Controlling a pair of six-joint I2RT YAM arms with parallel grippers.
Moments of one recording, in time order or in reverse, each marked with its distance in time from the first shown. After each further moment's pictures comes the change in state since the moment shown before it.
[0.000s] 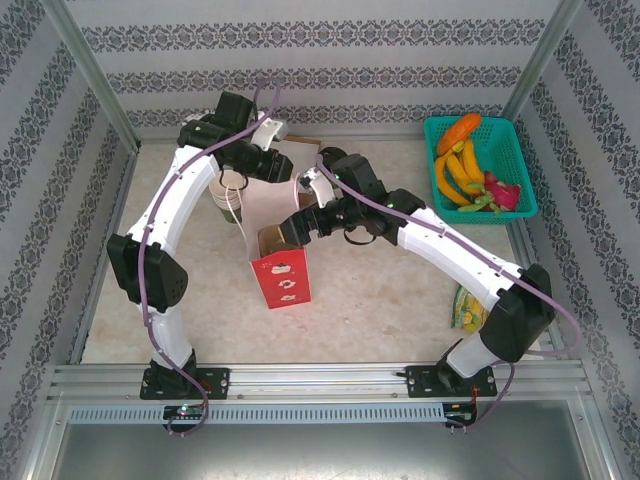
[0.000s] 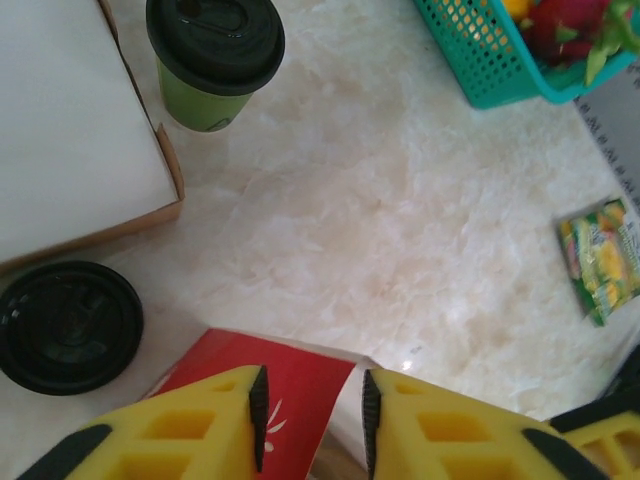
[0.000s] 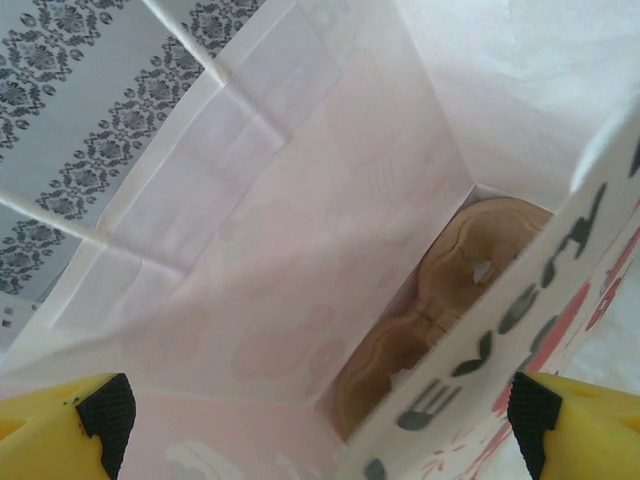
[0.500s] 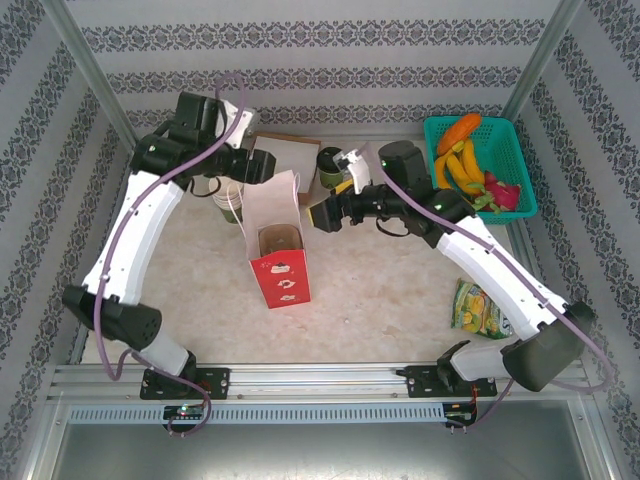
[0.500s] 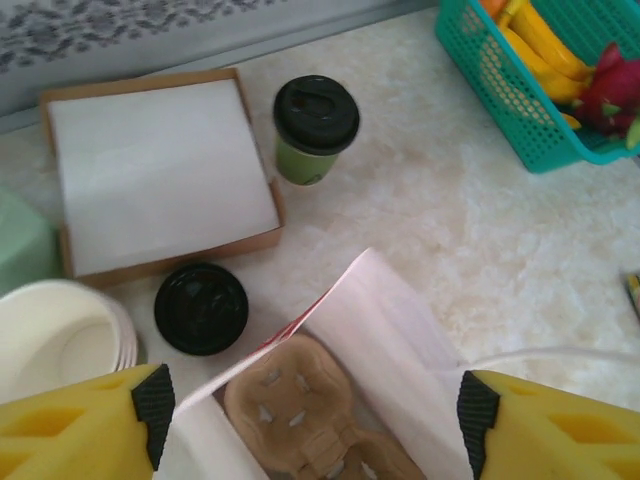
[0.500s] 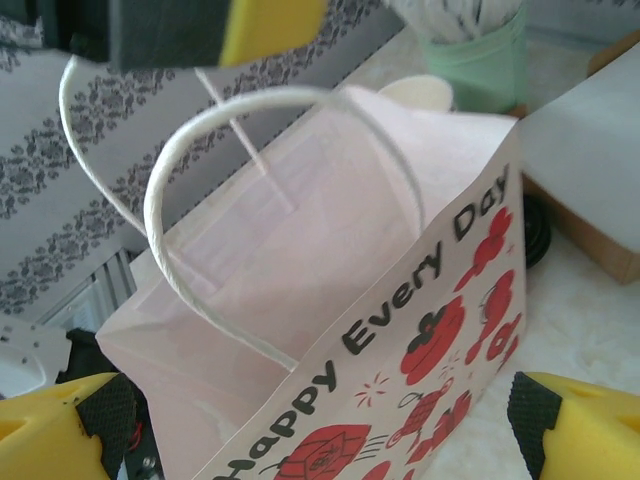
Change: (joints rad) left arm 0.000 -0.317 -0.133 0.031 -0.247 -0.038; right arm -0.144 -0.191 -0.014 -0.015 -0.045 -0.094
